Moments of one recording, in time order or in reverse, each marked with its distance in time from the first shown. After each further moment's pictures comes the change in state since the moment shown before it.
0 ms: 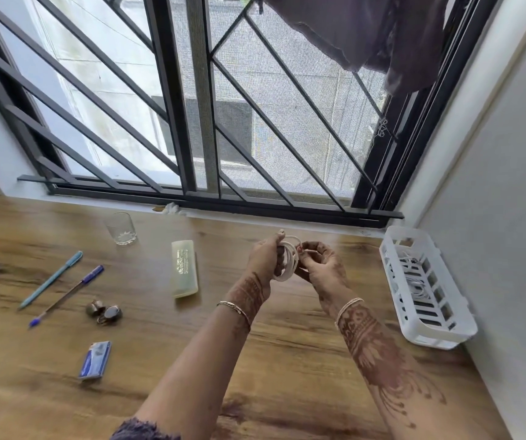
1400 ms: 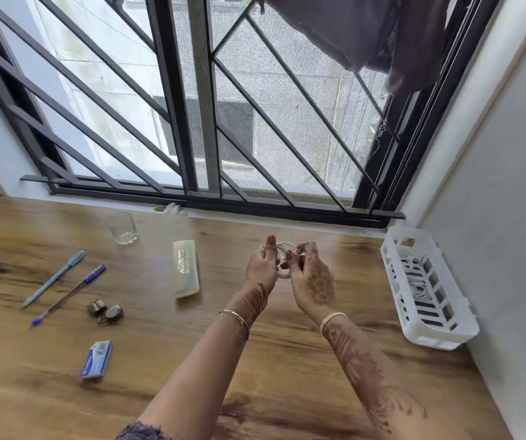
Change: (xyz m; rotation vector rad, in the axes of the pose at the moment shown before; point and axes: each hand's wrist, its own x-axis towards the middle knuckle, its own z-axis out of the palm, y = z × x) left_hand 0.021 -0.035 -0.017 0.244 0.018 0.197; right_hand -0.014 0.020 0.013 -0.923 0.120 -0.380
